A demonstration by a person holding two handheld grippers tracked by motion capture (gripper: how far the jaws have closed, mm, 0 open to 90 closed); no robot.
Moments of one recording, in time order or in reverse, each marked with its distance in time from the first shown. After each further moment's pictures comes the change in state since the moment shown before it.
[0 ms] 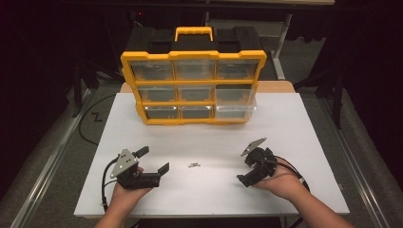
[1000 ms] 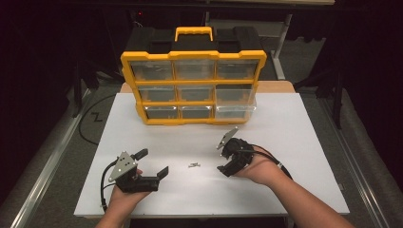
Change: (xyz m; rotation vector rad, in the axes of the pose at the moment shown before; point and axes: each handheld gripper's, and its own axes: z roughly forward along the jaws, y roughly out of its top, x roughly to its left) left arm -0.005 -0.001 -0.008 -0.003 -0.012 0.010; right arm 0.020 0.067 0.003 -0.030 0.062 -0.192
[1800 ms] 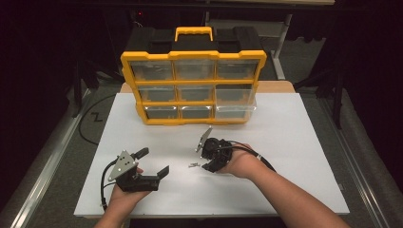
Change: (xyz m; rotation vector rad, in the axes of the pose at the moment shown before) left arm 0.000 0.003 0.001 -0.015 -0.019 0.004; right arm 0.015 0.049 0.022 0.043 0.114 -0.201
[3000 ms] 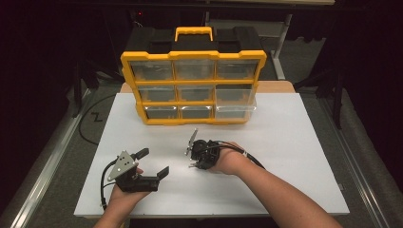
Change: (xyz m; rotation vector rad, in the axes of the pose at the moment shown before) left arm 0.001 0.000 -0.001 0.005 -0.011 -0.004; right arm -0.001 0.022 0.034 0.060 0.048 -0.060
